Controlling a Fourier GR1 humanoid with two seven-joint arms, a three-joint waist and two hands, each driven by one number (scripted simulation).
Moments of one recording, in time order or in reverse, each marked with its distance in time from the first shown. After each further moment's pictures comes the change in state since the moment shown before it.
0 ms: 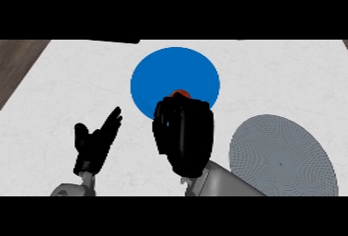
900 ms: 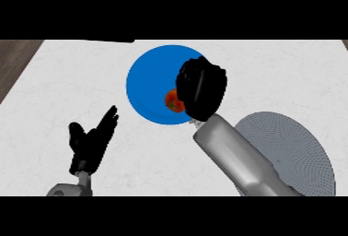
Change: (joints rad) left arm 0.002 0.006 0.020 -0.016 0.006 0.003 0.010; right arm -0.180 -0.001 -0.214 0.473 0.132 -0.342 -0.006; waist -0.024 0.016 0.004
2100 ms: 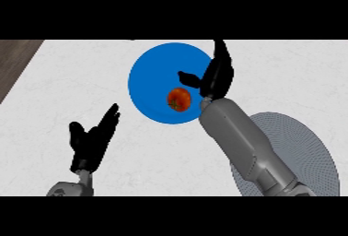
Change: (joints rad) left arm -0.011 -0.005 0.001 -0.004 -0.004 -0.014 -0.013; right arm -0.117 0.007 -0.173 0.380 -0.732 -0.246 -0.471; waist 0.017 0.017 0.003
